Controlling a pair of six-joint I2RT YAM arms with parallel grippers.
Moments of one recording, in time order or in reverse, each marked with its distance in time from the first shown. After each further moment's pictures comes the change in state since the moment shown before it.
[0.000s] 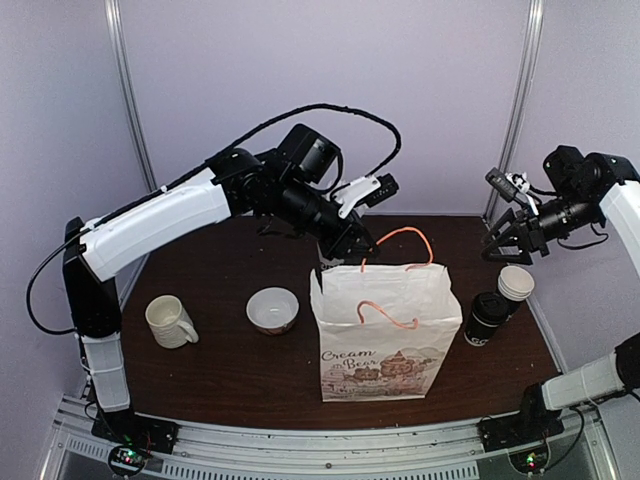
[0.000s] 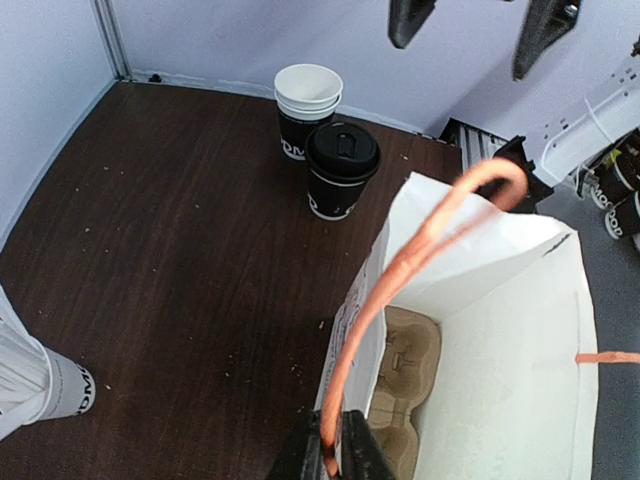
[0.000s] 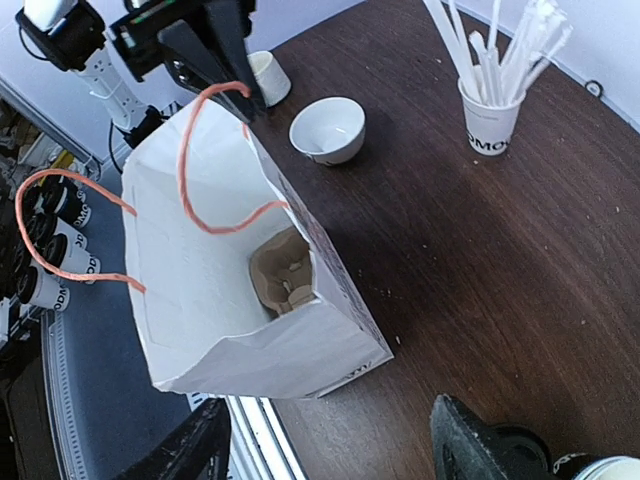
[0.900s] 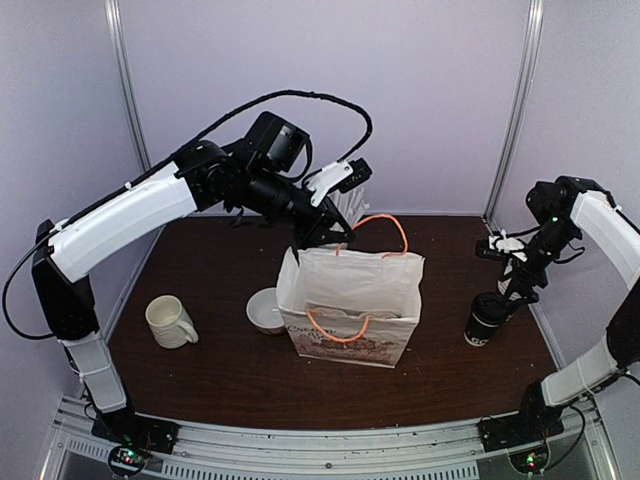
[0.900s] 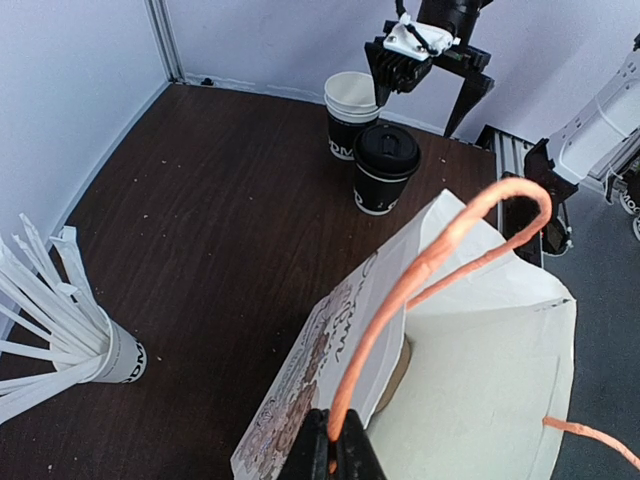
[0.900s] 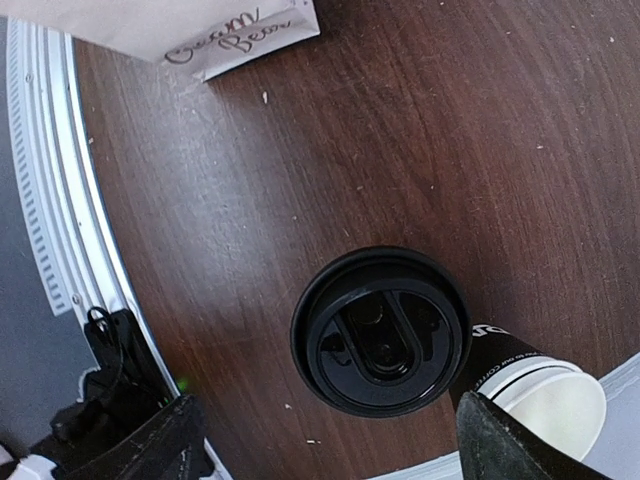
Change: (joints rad) left arm 0.040 -0.138 -0.105 0.003 -0.078 0.043; right arm -0.097 0.112 -0.227 0.069 0.539 -0.447
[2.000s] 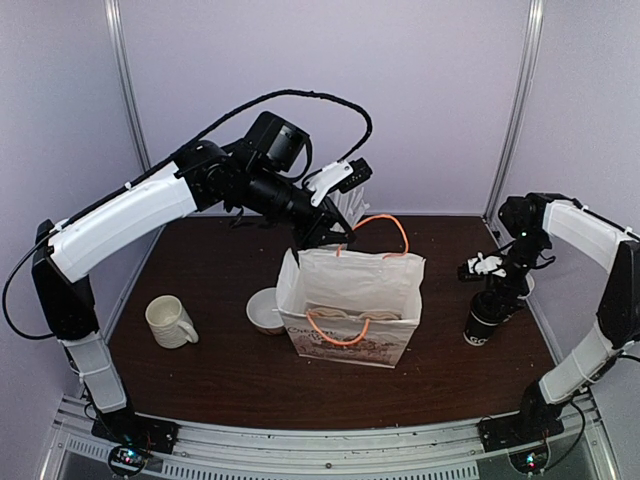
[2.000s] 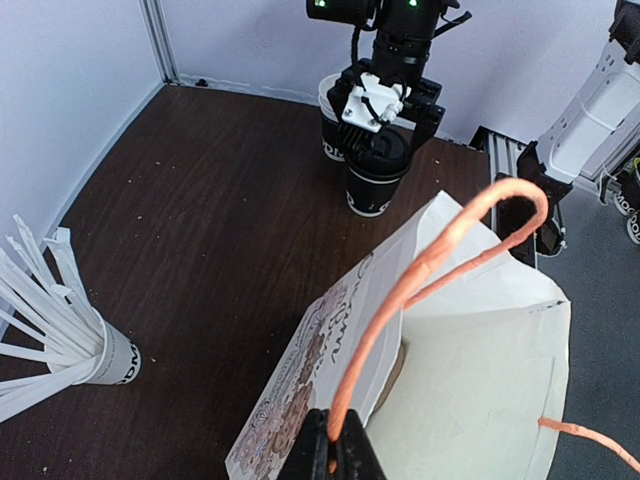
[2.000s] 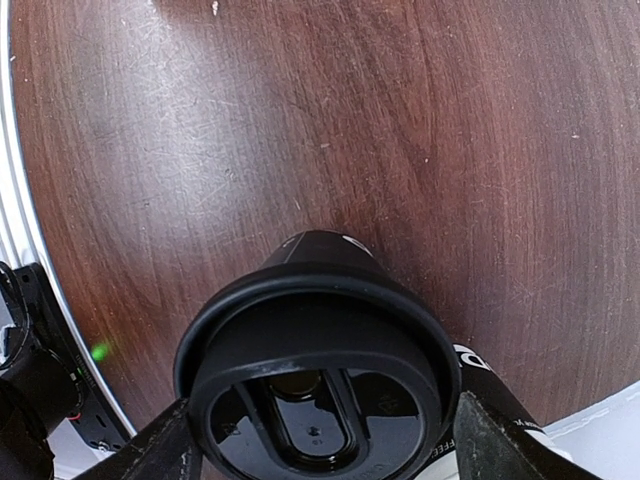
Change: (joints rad) left arm 0.000 0.000 0.000 0.000 0.016 -0.019; right arm 0.098 0.138 -0.109 0.209 0.185 -0.088
